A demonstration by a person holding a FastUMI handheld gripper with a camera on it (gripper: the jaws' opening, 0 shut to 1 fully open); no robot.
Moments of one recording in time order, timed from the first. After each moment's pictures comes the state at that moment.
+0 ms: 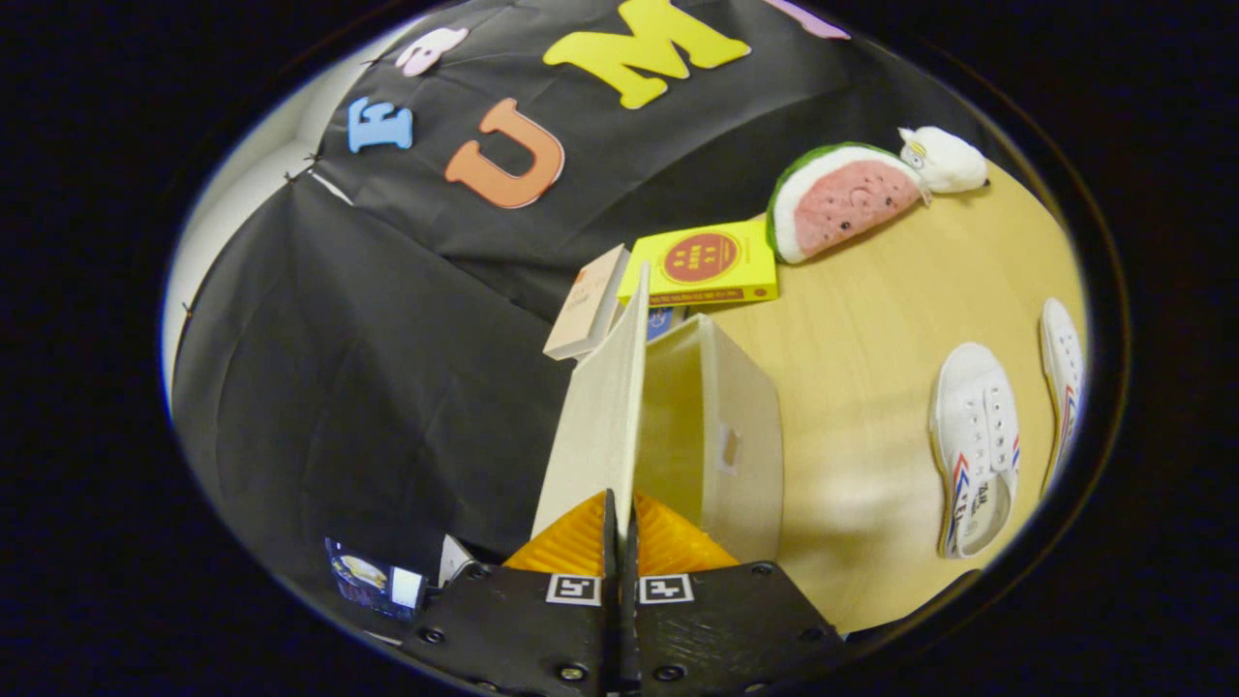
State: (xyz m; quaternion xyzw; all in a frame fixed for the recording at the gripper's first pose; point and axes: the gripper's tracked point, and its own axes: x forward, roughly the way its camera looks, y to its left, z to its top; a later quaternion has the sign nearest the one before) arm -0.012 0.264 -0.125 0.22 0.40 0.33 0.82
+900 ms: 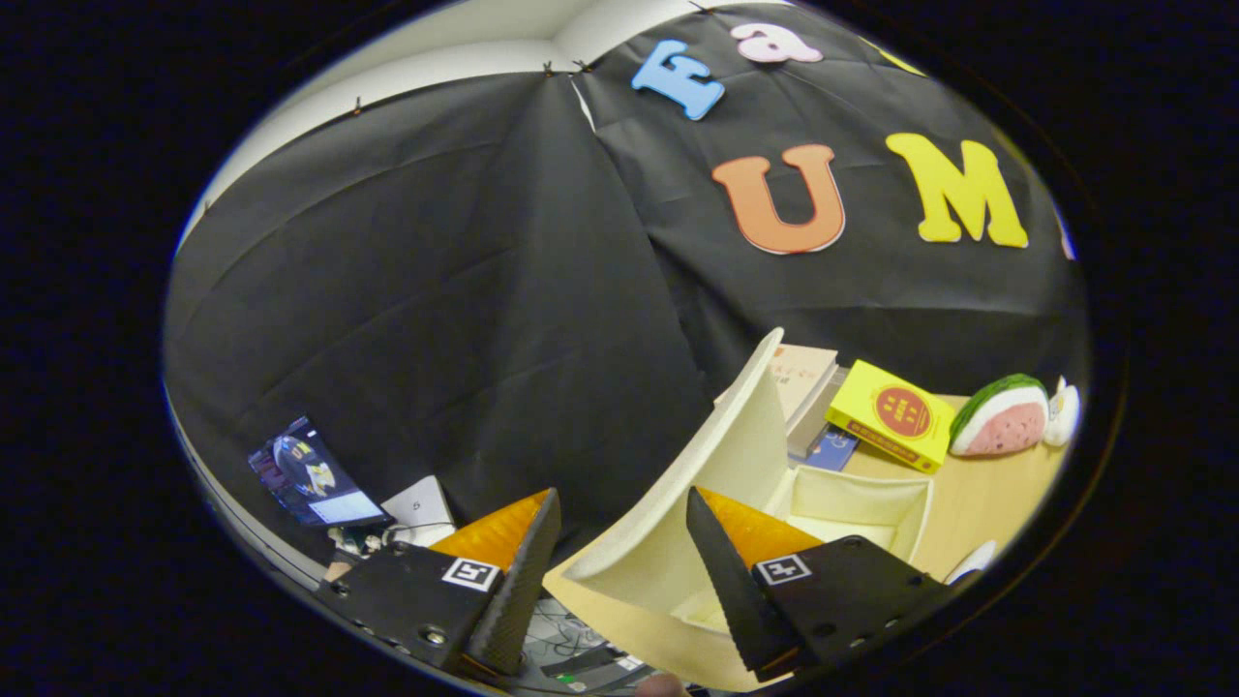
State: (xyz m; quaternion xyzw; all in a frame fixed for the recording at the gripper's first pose) arm -0.089 0.450 -0.022 0.00 0.21 0.46 0.86
